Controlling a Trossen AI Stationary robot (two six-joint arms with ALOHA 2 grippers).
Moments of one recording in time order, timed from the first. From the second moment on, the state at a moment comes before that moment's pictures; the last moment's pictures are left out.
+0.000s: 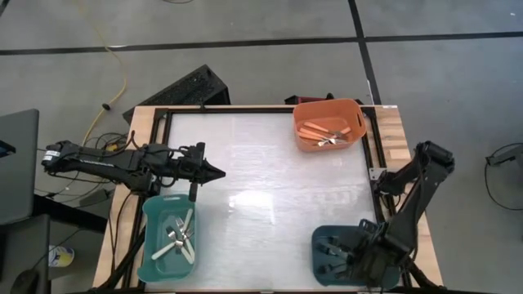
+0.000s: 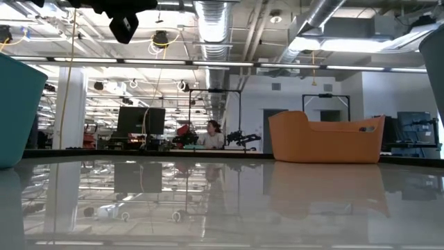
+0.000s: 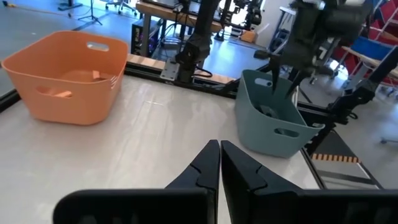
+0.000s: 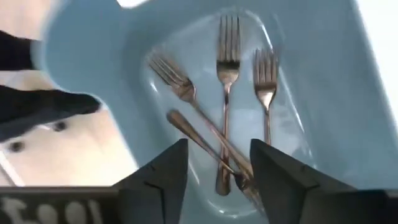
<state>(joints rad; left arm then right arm) -0.07 0.79 0.59 0.10 -0.05 -0.28 0.96 1.59 1.34 -1.15 0.10 1.42</state>
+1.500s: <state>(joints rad) 0.35 0.38 0.56 -0.05 0.20 -0.27 -0.13 0.59 0.68 -0.25 0.04 0.19</state>
